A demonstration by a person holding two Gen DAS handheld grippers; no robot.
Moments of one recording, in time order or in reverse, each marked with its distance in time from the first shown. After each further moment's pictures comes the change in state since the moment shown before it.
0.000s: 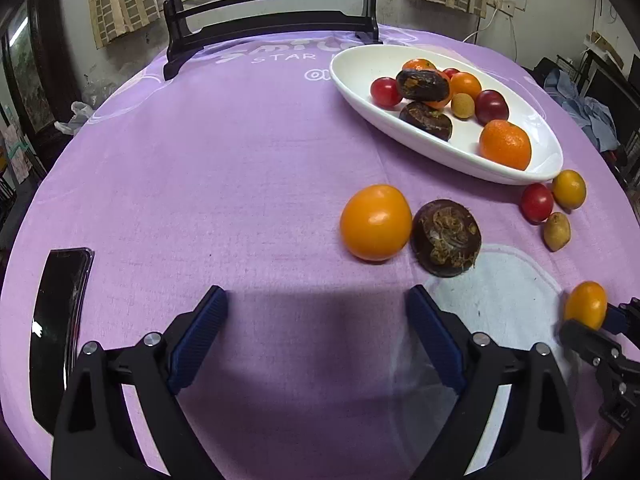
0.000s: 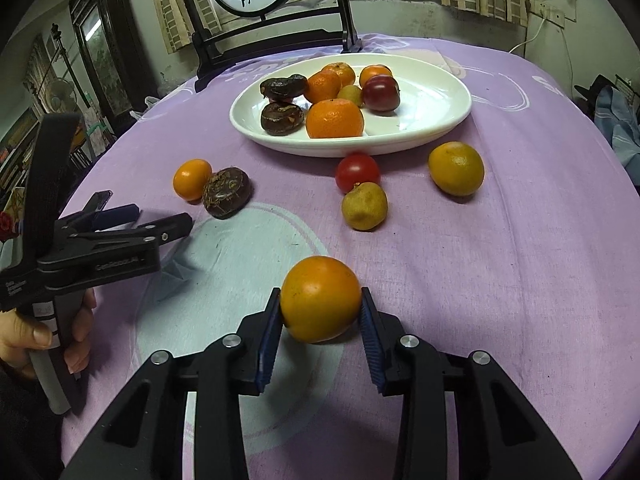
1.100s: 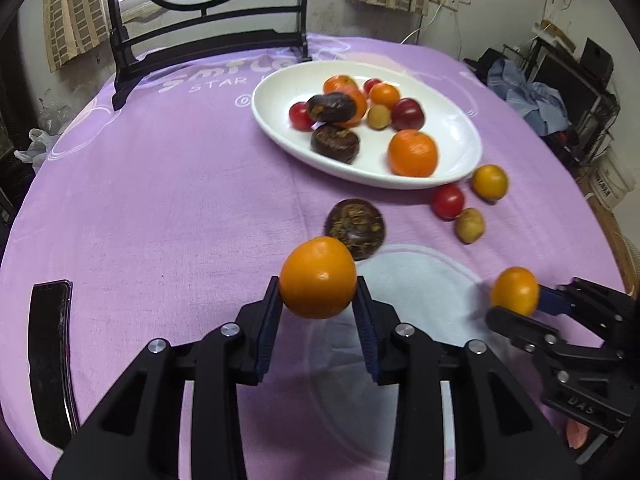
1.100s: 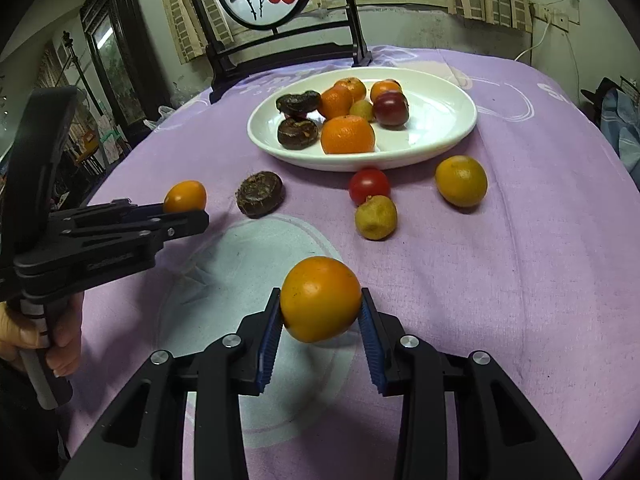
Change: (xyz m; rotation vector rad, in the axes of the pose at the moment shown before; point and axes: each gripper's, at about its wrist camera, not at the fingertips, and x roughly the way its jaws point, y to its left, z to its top) left arm -0.041 -0.025 0.005 0.104 -0.017 -0.179; right arm -0.017 -0.001 0.001 0.011 -0.067 0.080
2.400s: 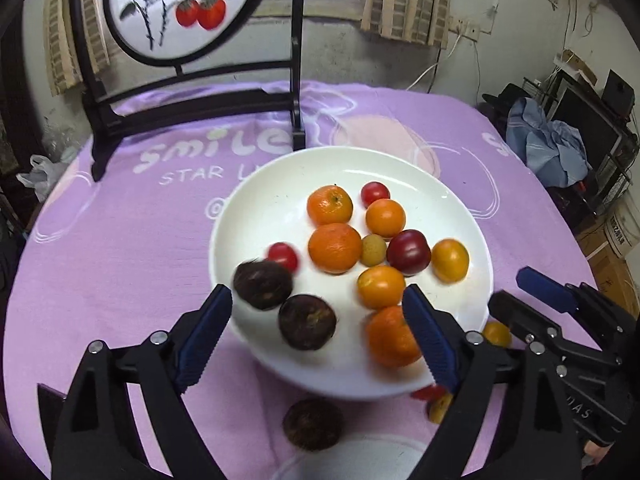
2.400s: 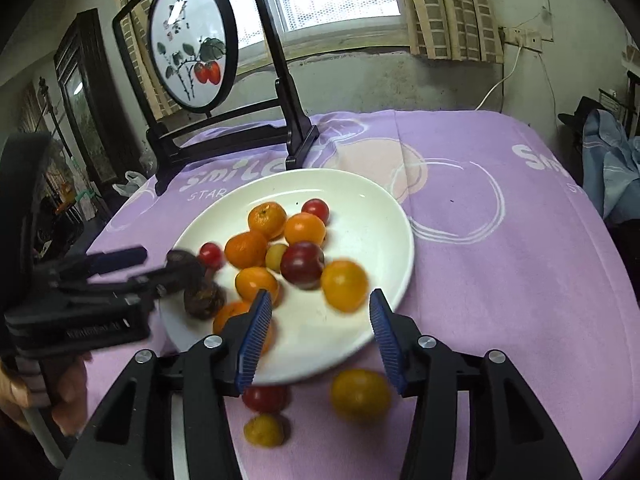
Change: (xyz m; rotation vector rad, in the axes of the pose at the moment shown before) left arm 0.035 -0.025 0.130 -0.047 -0.075 0.060; right arm 0.011 -0.073 0.112 0.029 -0.141 -0.093
